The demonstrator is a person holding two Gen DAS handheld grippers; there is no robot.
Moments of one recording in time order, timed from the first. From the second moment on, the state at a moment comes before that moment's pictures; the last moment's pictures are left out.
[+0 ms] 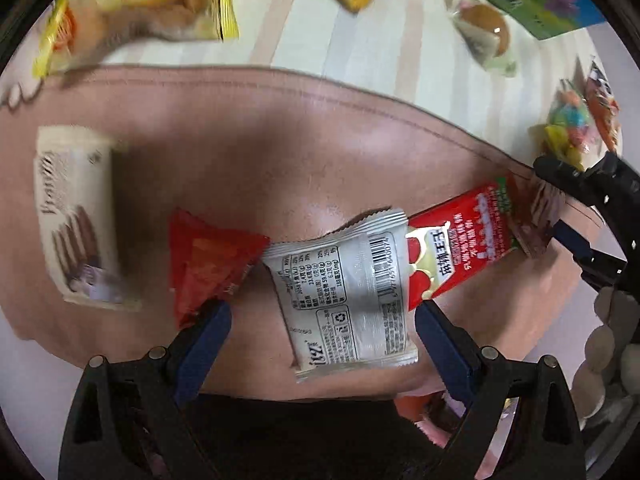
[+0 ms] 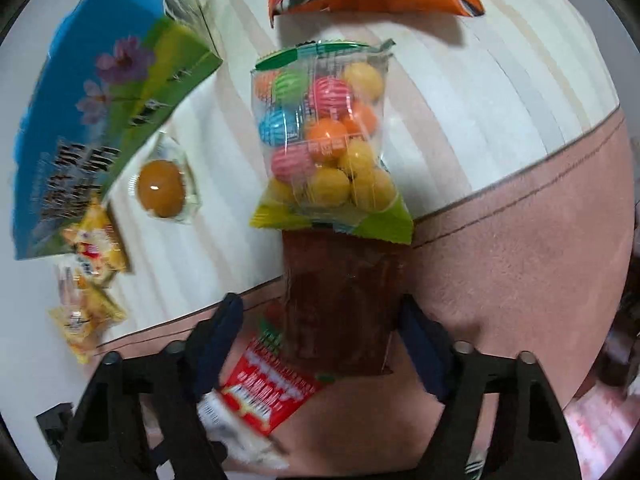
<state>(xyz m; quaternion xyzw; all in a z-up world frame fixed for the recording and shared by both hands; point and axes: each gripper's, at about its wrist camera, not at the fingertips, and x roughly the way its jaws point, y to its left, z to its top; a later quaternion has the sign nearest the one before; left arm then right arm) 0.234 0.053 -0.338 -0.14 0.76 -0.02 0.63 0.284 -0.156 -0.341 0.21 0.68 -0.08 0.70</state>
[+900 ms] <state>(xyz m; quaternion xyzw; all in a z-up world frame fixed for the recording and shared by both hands) 0.261 0.030 -0.343 -0.04 0.72 -0.02 0.69 0.206 -0.145 -0.369 0.07 0.71 -0.04 0.70</state>
